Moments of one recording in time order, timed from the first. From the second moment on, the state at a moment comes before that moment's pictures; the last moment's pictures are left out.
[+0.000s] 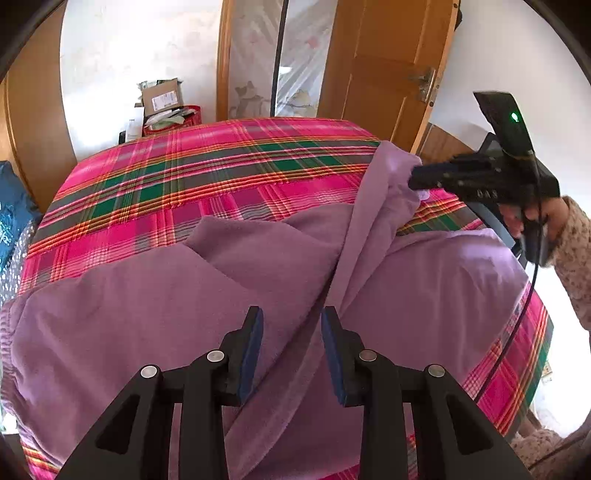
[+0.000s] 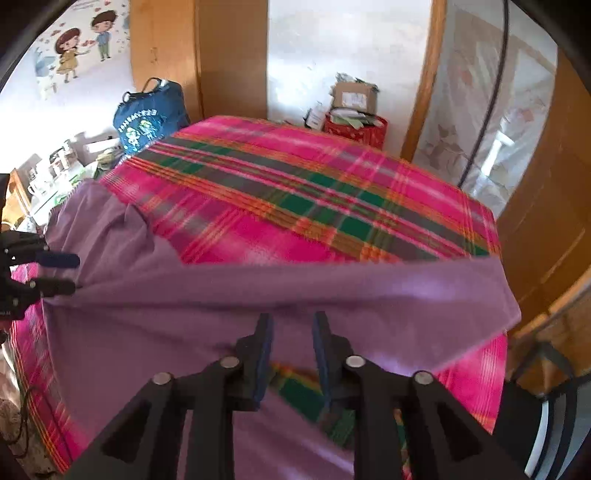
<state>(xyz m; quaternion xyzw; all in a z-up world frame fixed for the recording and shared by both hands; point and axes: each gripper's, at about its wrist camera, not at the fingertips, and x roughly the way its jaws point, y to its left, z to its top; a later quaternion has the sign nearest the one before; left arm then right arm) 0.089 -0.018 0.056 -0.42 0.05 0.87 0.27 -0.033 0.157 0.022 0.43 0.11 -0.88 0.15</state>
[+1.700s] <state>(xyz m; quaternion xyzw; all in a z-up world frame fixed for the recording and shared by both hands) 0.086 -0.010 0.035 -0.43 0.05 0.85 0.29 -0.066 0.186 0.014 0.45 0.00 -0.89 0.06</state>
